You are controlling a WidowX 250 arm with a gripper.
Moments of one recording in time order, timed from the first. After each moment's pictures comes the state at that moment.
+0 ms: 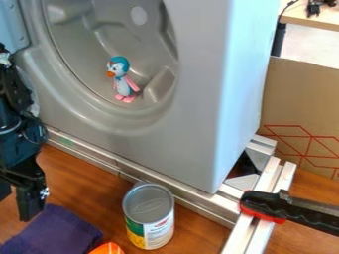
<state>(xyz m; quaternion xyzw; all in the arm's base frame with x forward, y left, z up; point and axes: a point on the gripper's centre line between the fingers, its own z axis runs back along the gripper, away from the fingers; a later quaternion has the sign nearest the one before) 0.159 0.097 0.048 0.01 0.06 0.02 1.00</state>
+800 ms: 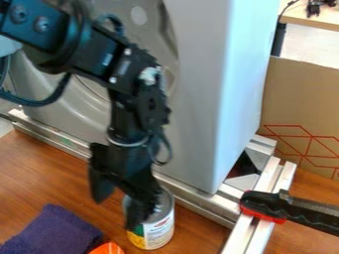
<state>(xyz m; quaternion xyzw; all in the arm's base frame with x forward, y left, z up) 0.210 -0.028 0.057 0.05 0.02 -0.09 0.99</state>
